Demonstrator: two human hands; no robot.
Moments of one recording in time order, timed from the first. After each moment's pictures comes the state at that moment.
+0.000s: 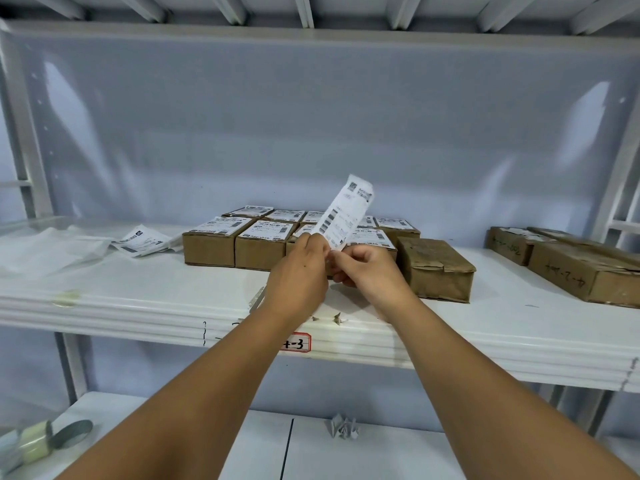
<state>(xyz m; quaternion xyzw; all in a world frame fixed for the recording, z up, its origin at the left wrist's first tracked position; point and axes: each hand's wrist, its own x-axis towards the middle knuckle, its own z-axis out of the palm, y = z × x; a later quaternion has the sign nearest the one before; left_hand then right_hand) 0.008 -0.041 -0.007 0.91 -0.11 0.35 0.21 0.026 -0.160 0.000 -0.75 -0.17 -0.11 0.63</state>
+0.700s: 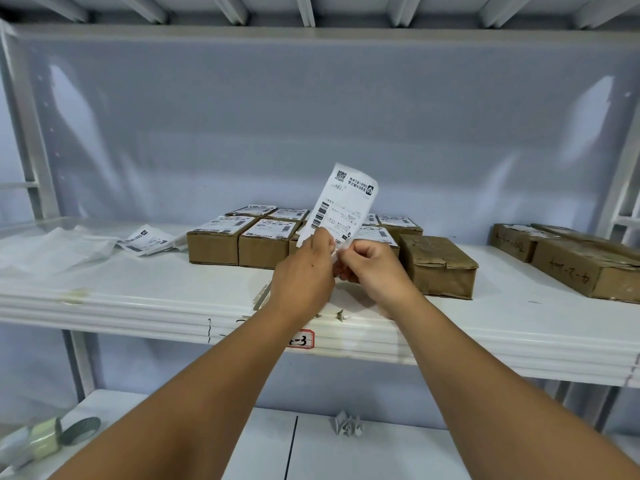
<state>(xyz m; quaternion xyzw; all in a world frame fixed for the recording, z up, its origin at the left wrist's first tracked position) 0.006 -0.045 -0.005 0.92 -0.09 0.34 0.17 0.025 -0.160 0.002 -0.74 -0.19 -0.10 0.64</state>
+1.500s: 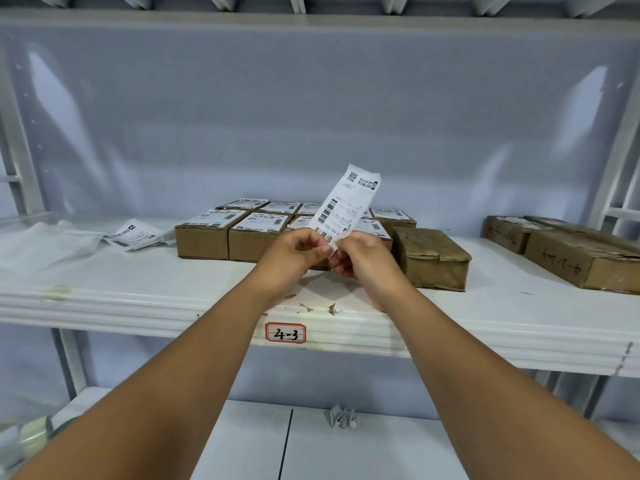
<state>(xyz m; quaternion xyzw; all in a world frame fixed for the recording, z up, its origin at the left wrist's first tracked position) 0.016 -0.030 0.001 0.74 -0.17 0.13 0.64 0.026 -0.161 0.004 -0.72 -0.17 -0.08 0.66</state>
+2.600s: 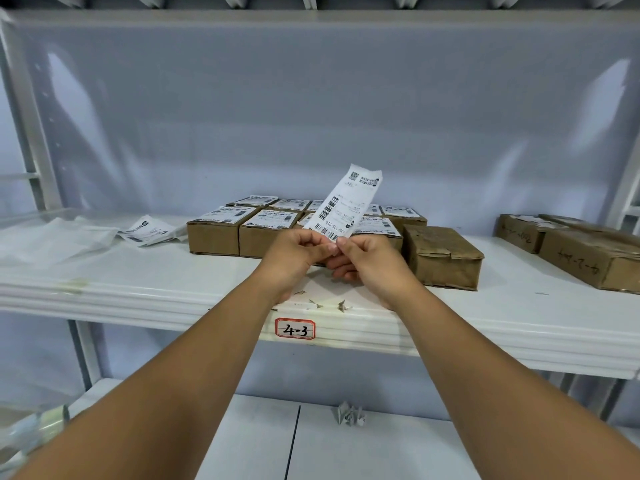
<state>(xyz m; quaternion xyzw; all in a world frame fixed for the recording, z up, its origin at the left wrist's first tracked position) 0.002 -0.033 0.008 0.70 -0.12 0.12 0.69 0.024 -0.159 0.000 -0.75 -0.19 -0.06 0.63</state>
